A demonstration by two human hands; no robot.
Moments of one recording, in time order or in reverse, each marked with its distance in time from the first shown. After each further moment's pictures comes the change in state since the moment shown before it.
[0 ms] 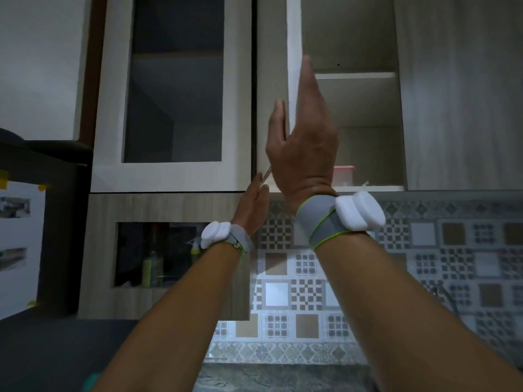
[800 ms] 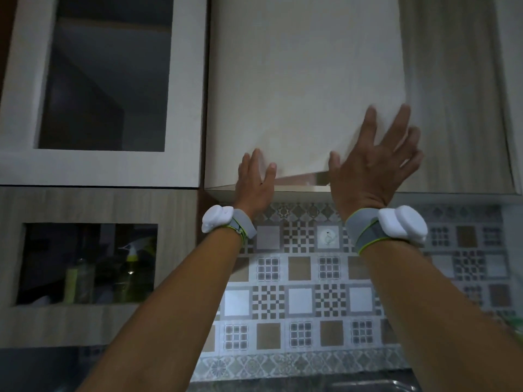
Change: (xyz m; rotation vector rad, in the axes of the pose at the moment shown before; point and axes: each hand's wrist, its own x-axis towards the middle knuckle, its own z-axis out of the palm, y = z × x) left_hand 0.082 0.004 0.123 0.085 0.089 0.170; right_hand -0.006 0.190 -0.087 -1.025 -0.239 0.224
